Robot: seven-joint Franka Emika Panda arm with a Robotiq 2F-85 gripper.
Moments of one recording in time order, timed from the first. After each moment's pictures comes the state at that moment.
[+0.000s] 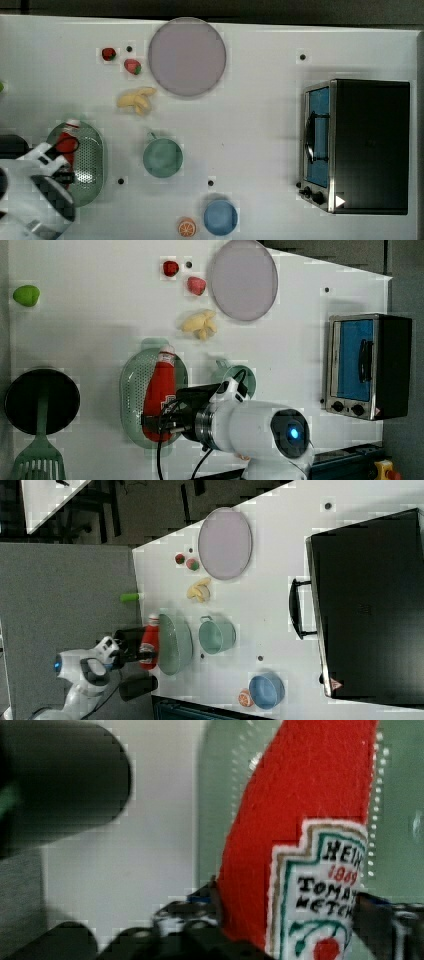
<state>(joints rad) 0.02 0.35 0.80 -2.20 -0.06 0.93 -0.01</state>
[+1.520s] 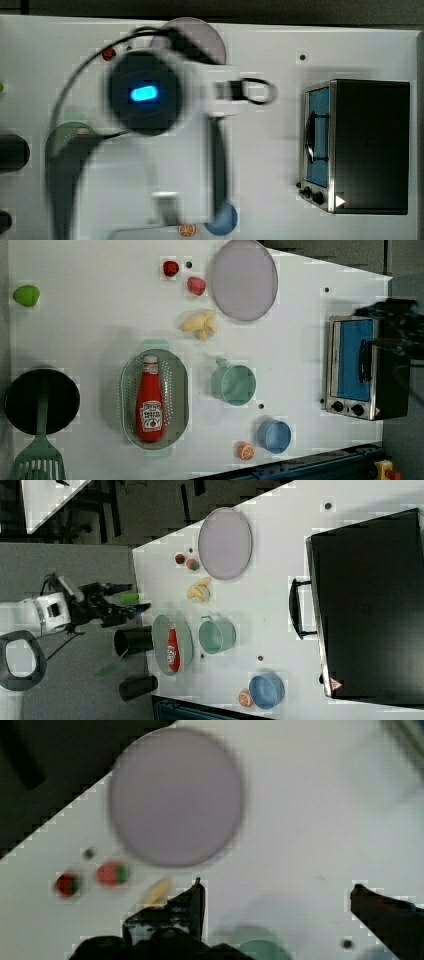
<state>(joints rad) -0.27 -0.08 0.36 -1.90 -0.03 0.37 0.04</state>
